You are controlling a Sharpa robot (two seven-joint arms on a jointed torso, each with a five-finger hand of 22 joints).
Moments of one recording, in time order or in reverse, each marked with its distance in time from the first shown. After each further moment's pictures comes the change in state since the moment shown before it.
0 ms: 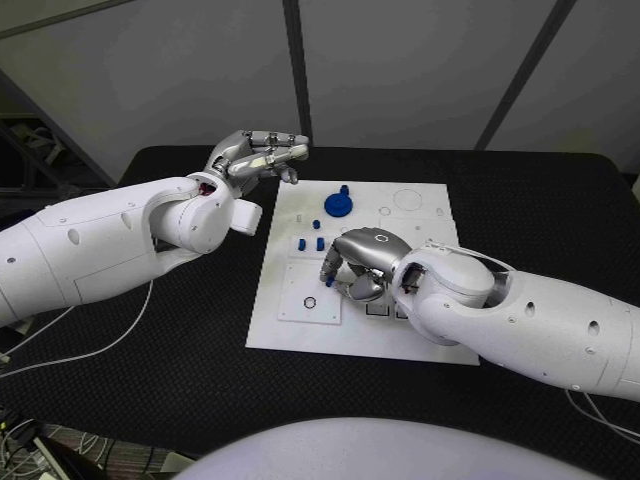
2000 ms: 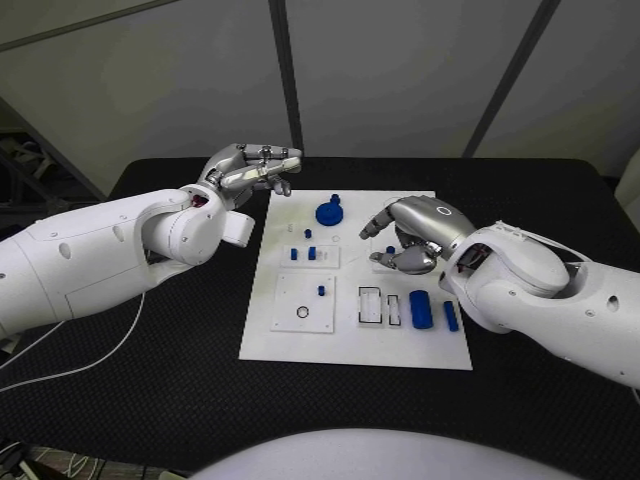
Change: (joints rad) left arm 0.000 0.002 -0.003 -0.013 0.000 0.035 -0.016; left_hand -0.009 -0.001 0.006 0.000 -0.009 0.000 0.000 0.001 0.000 0.000 0.000 0.000 0.000 0.000 0.000 0.000 -0.001 0.000 0.000 0.000 -0.008 -0.003; right arm 0.026 -0.220 0.080 0.105 -0.015 -0.137 -0.005; right_hand -0.102 -0.066 -0.104 0.001 -0.092 -0.143 0.009 -0.004 -0.037 -0.195 0.034 0.008 -0.026 -0.032 0.032 -0.155 -0.238 0.047 -0.030 0.026 -0.241 -0.001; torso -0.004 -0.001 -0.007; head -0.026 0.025
